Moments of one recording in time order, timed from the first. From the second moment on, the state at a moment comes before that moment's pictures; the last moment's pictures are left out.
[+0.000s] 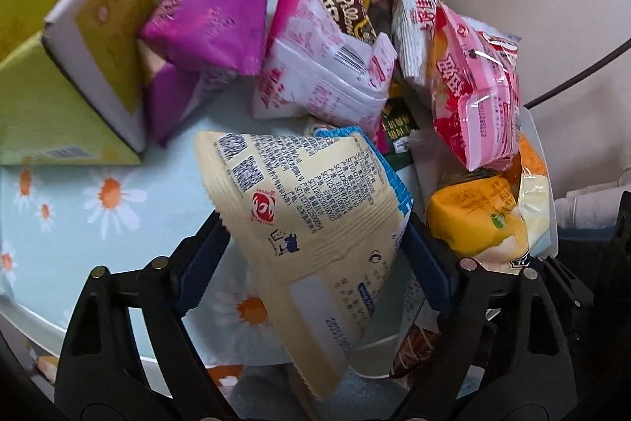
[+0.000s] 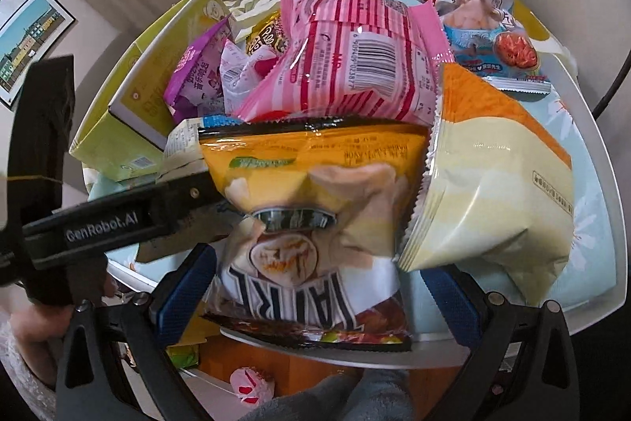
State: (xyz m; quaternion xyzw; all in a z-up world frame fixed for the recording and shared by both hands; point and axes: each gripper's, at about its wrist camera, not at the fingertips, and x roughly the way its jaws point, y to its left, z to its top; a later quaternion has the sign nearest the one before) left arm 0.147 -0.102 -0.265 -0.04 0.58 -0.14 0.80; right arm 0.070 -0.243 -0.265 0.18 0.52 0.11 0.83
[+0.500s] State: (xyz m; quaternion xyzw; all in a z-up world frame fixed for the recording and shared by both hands) left arm 0.135 -0.092 -0.265 -0.05 0.56 -0.15 0.81; right arm 0.075 -0.247 -0.274 0.19 0.52 0.11 0.82
